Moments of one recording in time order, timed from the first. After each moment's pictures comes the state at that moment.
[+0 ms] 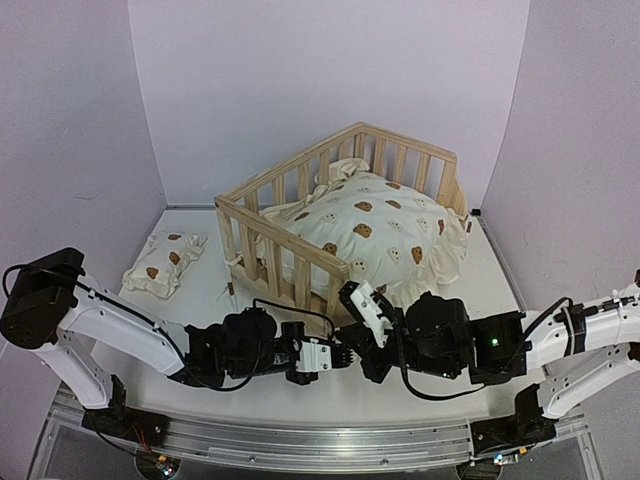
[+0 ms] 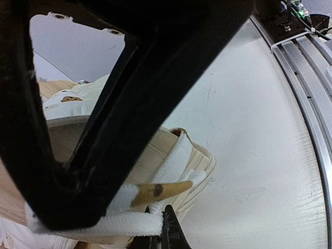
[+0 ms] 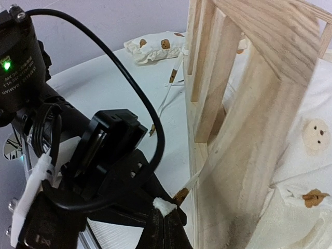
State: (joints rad) left arm -1.33 1.60 0.68 0.63 -0.13 0.69; right arm 1.37 1.21 0.67 0.10 0.35 0.15
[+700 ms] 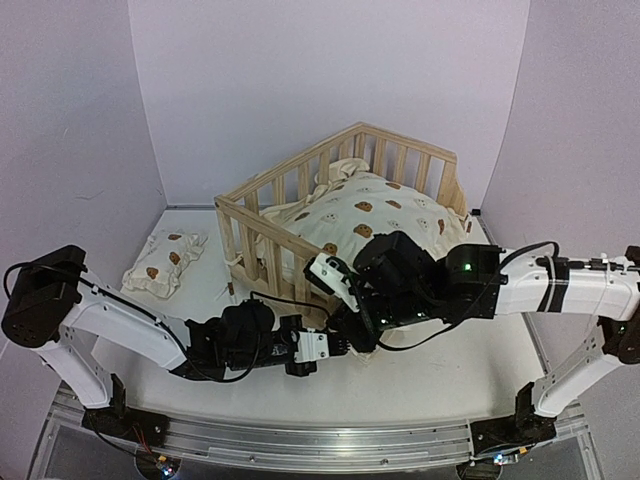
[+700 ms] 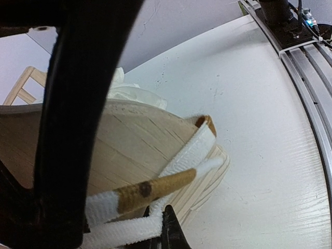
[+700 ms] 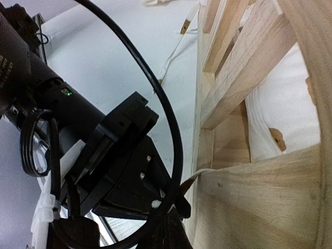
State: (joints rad) left arm -1.28 1.61 0.68 0.64 -0.07 0.63; right arm 1.24 1.44 1.17 -0.51 0.12 0.11
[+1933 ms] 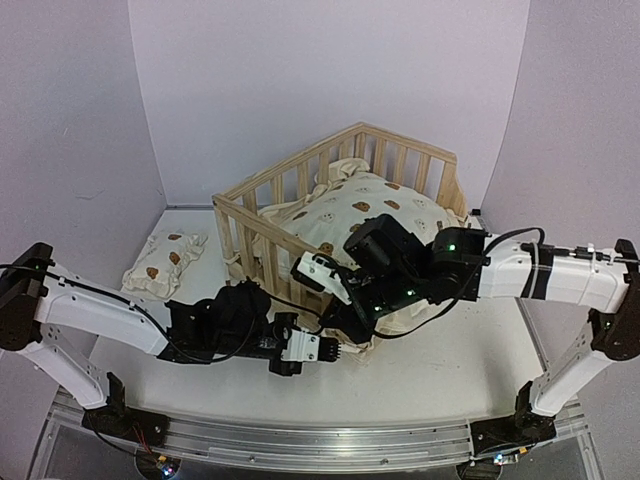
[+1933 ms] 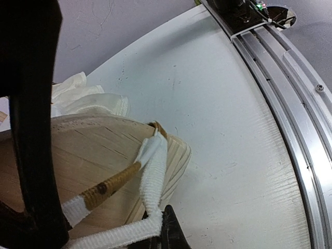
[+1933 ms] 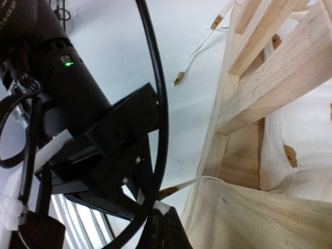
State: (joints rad) left arm -1.24 1.48 0.74 0.29 0.13 0.71; right arm 1.15 1.56 1.33 -0.65 -0.06 -0.06
